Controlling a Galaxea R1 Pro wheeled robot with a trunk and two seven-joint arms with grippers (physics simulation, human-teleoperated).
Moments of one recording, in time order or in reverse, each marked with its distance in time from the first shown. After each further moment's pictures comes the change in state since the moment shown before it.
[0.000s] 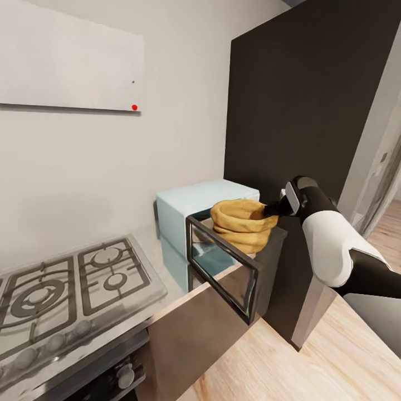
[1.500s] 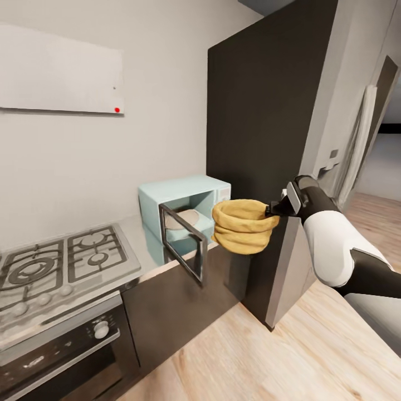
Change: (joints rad) left arm 0.000 0.000 0.000 -0.001 0.000 0.000 0.000; right arm 0.000 -0.007 0.002 0.000 0.003 0.000 -0.001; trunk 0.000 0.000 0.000
